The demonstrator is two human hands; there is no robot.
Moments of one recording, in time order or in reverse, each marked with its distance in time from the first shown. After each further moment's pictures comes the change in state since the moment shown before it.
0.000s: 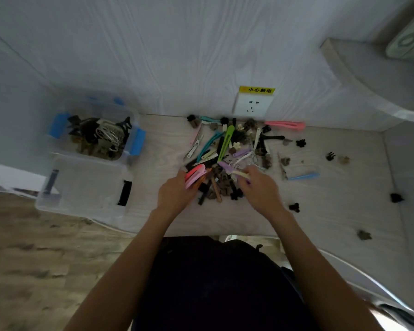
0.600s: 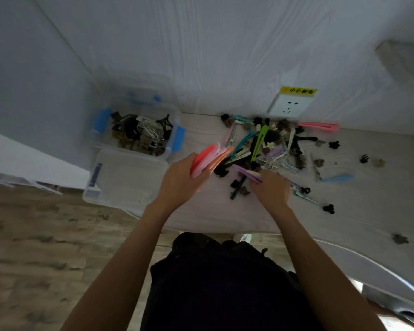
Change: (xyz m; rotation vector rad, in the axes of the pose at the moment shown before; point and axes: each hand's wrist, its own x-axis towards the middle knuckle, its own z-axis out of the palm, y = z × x) left_hand -0.022 -0.036 -0.098 -0.215 0.078 0.272; right_hand 0.013 -0.052 0.048 -0.305 -0.021 0.181
